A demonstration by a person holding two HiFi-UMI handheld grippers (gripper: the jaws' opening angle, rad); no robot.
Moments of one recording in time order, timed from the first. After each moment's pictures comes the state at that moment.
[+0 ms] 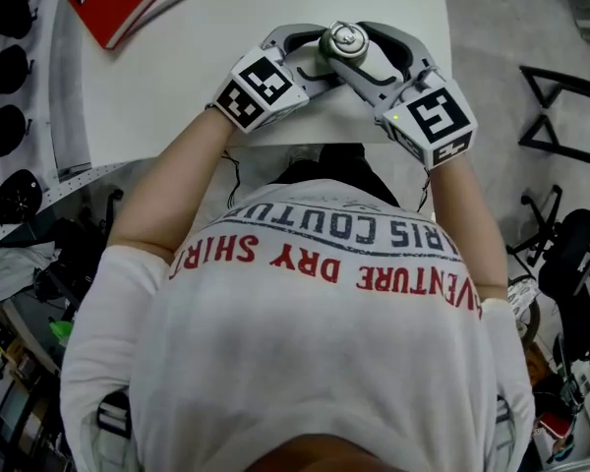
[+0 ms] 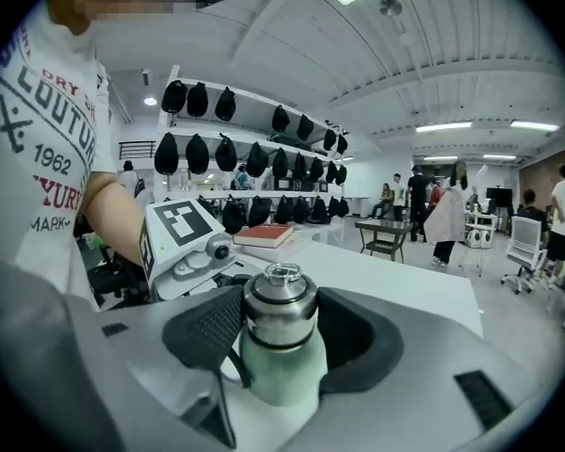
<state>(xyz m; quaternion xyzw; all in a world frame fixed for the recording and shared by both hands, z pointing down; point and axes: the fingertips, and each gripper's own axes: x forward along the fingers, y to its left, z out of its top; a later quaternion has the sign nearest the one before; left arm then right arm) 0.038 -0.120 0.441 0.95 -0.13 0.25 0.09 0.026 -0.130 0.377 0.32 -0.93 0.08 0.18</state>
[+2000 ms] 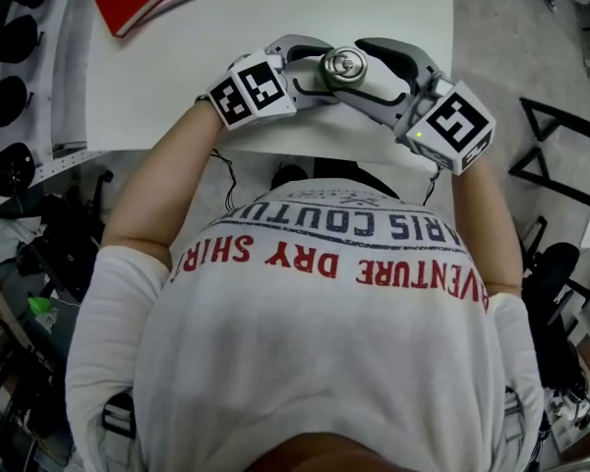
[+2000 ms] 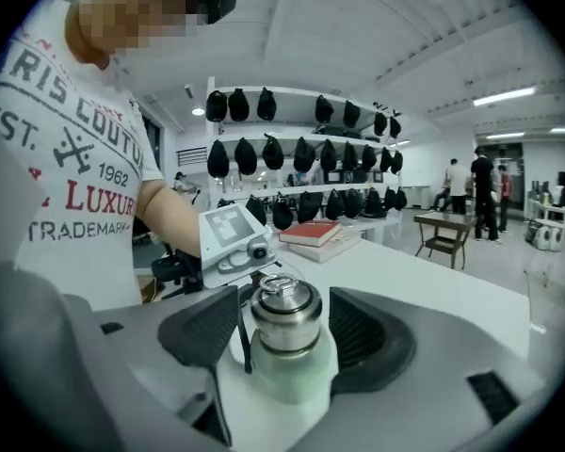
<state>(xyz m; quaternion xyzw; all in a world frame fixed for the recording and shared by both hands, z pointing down) 0.034 -0.113 0.442 0.96 -0.06 0.28 0.07 0.020 -0.118 0.364 0.14 -0.97 0.08 0.20</state>
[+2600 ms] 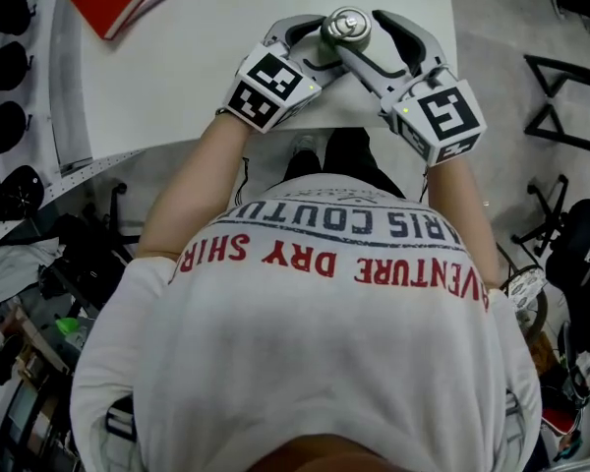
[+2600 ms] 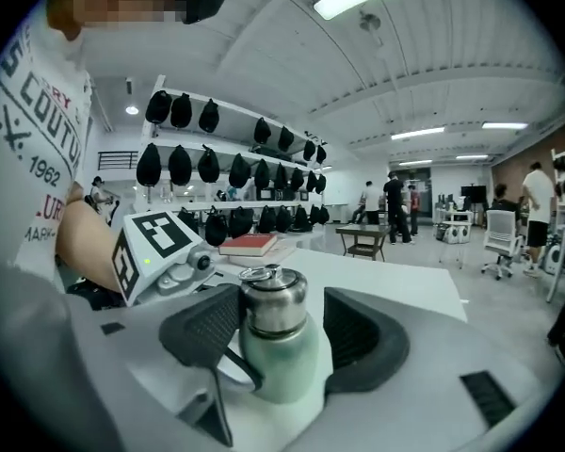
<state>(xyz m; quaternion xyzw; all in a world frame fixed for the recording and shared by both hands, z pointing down) 0.033 -0.115 0.443 0.94 -0.20 0.24 0.11 0.035 -0.121 0.375 0.38 -0.91 0.09 0.15</state>
